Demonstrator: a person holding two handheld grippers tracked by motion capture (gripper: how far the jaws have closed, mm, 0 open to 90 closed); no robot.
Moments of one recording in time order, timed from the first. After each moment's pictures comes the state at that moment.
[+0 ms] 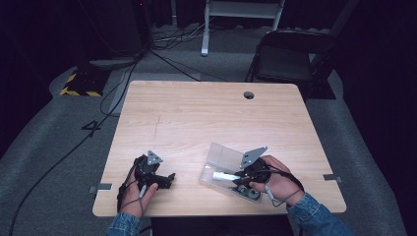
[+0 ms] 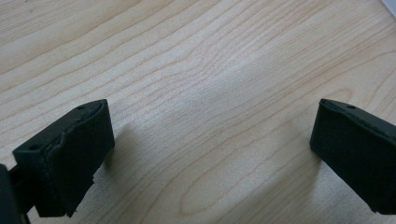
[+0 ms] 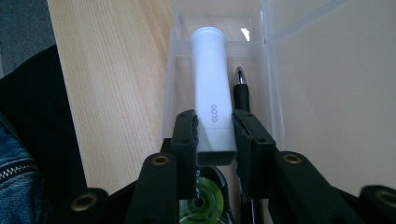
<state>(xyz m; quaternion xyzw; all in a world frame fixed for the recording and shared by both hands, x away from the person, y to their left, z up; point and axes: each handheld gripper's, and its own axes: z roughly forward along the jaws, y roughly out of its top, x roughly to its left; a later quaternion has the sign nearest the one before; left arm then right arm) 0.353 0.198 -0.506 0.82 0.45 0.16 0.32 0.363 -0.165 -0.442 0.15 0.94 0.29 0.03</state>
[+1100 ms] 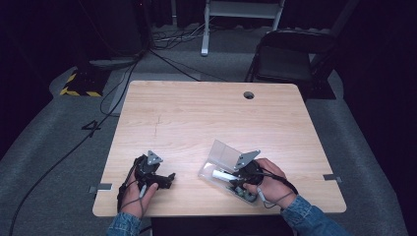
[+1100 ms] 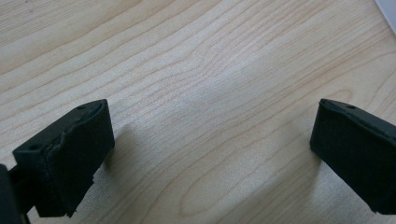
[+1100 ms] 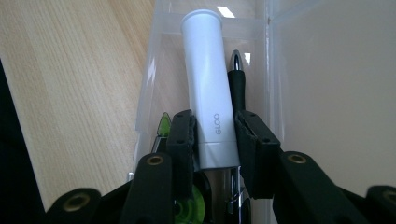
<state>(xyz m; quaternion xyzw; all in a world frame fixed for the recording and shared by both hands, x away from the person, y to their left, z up) 0.353 0.197 -0.506 0.82 0.45 0.16 0.32 0.364 -0.154 -0.463 0.19 0.94 0.27 0.06</state>
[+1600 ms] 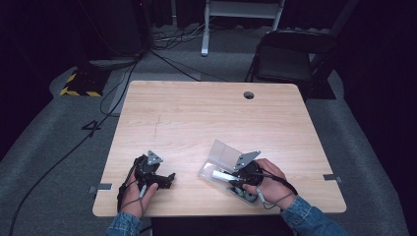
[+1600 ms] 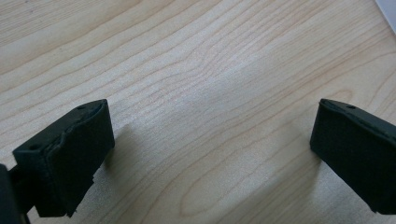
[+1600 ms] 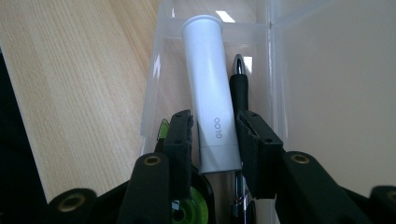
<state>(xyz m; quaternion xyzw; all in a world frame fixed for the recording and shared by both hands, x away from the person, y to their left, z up) 0.353 0.197 -0.506 0.82 0.45 0.16 0.32 0.361 -0.153 -0.462 0.20 0.94 0.28 0.06</state>
